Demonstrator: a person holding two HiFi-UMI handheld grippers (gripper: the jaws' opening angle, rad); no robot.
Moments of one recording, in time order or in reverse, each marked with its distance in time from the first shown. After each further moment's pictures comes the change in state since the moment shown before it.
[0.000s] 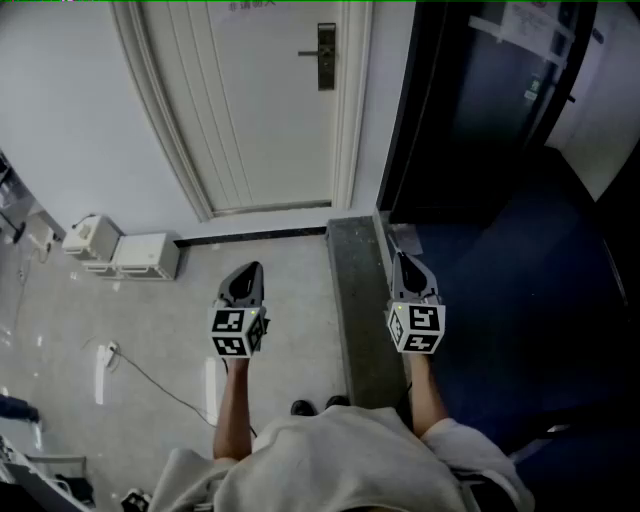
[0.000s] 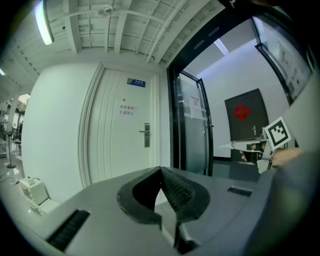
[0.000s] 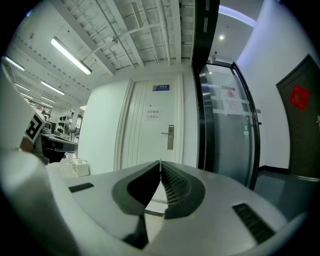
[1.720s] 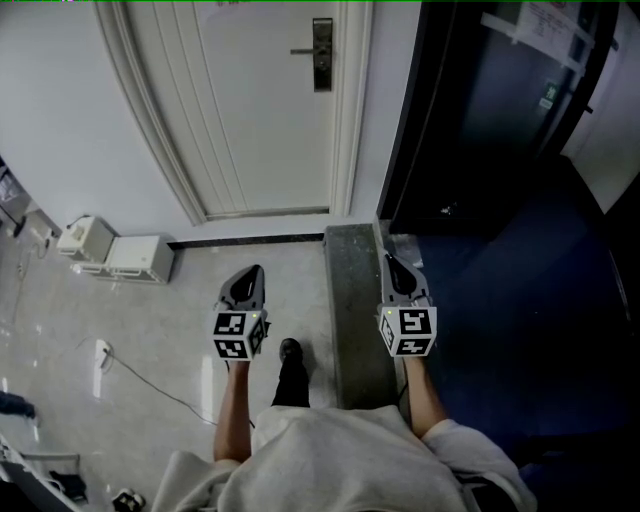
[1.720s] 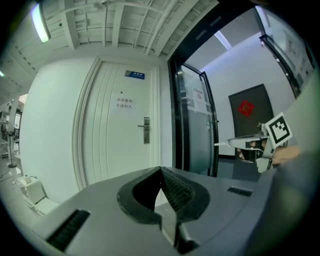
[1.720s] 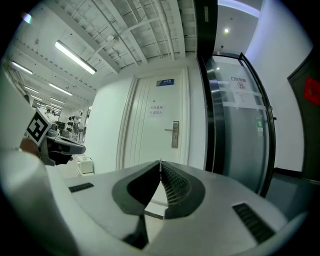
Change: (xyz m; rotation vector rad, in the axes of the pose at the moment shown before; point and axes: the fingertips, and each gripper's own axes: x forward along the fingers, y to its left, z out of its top) left arm 0.108 -0.017 -0.013 0.001 0.028 0.031; right arm 0.097 -0.043 -0.021 -0.021 0.004 0.112
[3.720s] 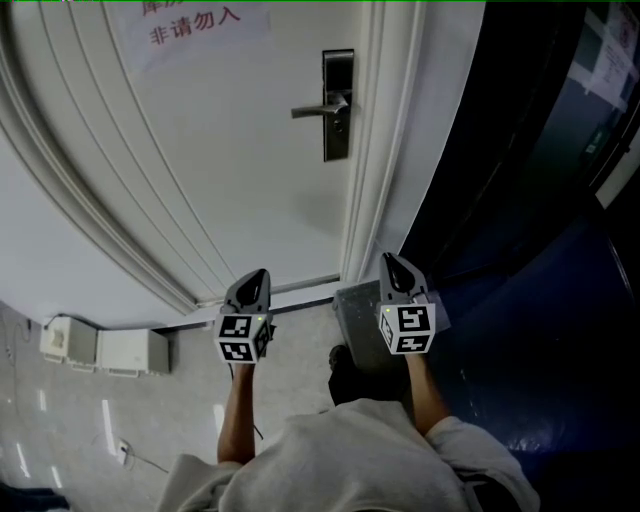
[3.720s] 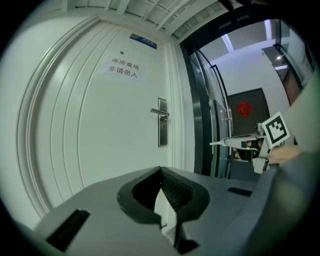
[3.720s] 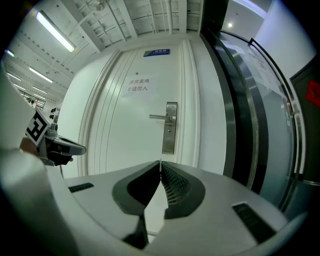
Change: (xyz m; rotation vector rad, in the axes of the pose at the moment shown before) left arm 0.456 0.248 0.063 0.006 0.027 -0.161; right arm 0.494 -0.066 0.020 -0.005 0.036 -0.116
